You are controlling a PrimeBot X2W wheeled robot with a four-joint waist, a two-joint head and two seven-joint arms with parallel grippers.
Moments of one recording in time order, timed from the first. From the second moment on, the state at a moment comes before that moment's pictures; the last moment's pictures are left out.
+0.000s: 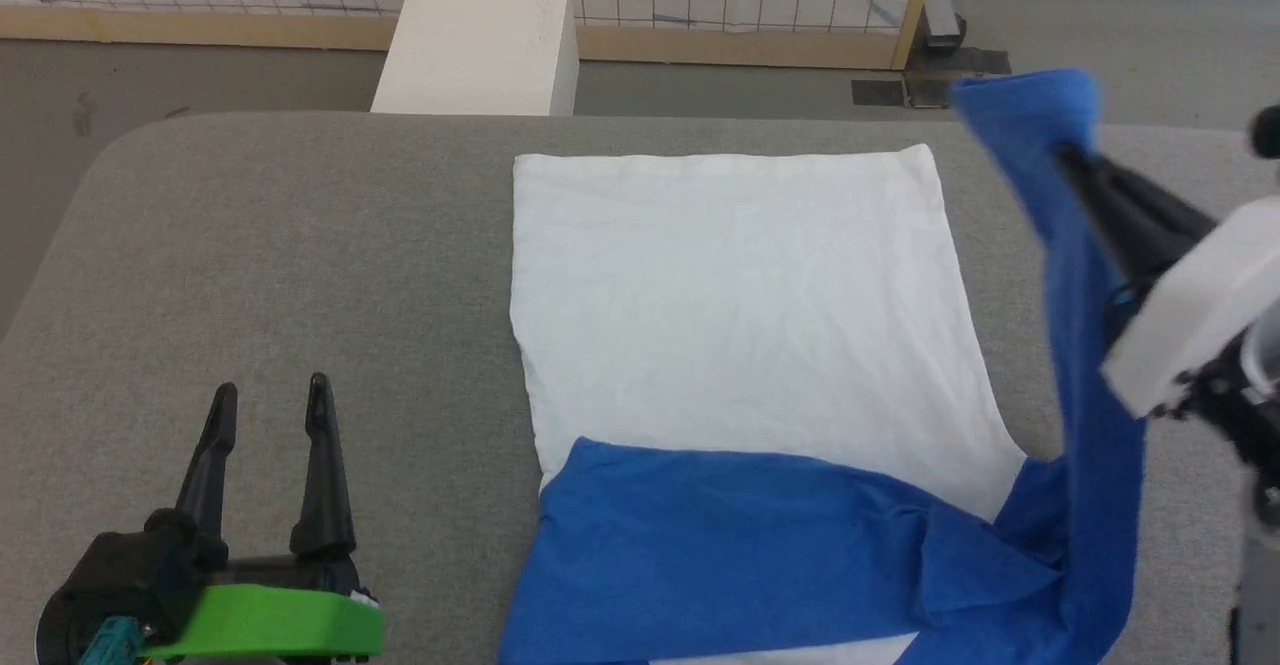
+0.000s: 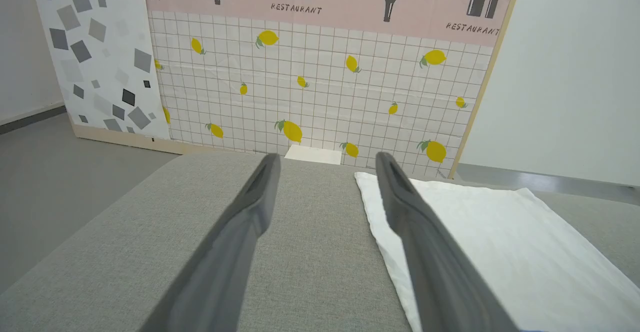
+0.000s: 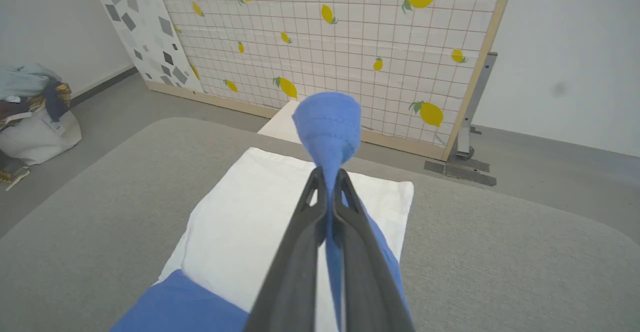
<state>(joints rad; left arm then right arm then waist) 0.15 0.31 -0.13 -0.37 -0.38 0.22 -0.14 -0.38 -0.22 -0.07 -0.36 0.46 0.13 0.85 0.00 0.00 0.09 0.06</state>
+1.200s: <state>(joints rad) 0.11 0.28 -0.19 -0.28 -0.40 0.20 -0.14 -0.38 -0.05 0.46 0.28 0.40 0.13 0.38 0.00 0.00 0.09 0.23</state>
